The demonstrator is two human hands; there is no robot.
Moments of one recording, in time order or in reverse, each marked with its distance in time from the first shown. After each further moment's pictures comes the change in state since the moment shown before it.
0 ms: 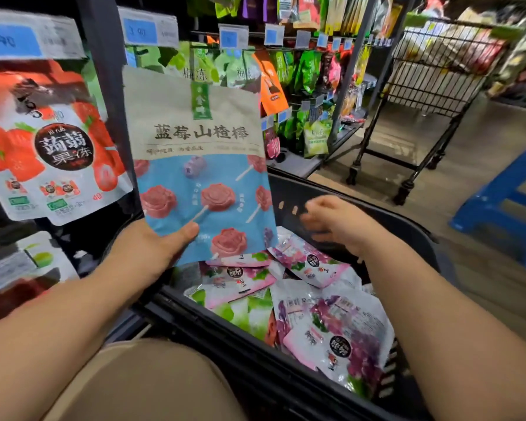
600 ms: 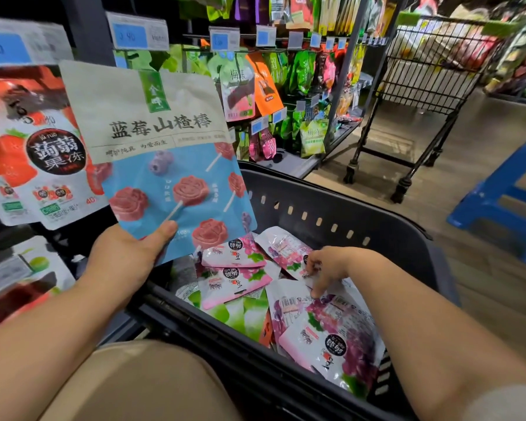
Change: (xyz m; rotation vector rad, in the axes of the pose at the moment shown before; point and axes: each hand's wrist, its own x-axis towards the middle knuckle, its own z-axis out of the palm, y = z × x) left_hand -0.011 0.003 -0.004 -0.128 0.158 -0.062; right_hand 0.021 0.065 -0.006 -1.020 -0.359 0.268
